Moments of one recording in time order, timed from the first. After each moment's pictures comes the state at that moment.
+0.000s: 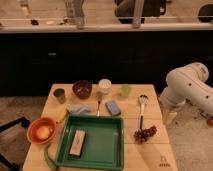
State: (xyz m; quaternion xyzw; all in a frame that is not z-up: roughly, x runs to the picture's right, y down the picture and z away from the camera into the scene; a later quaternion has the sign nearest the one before) arm 0.288 0.109 0.683 -0.28 0.02 0.03 0.96
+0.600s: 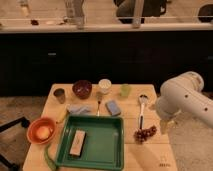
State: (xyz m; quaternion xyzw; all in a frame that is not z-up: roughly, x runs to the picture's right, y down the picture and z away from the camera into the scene) arm 0.243 0.150 0.658 -0.28 -0.05 -0.14 0.95
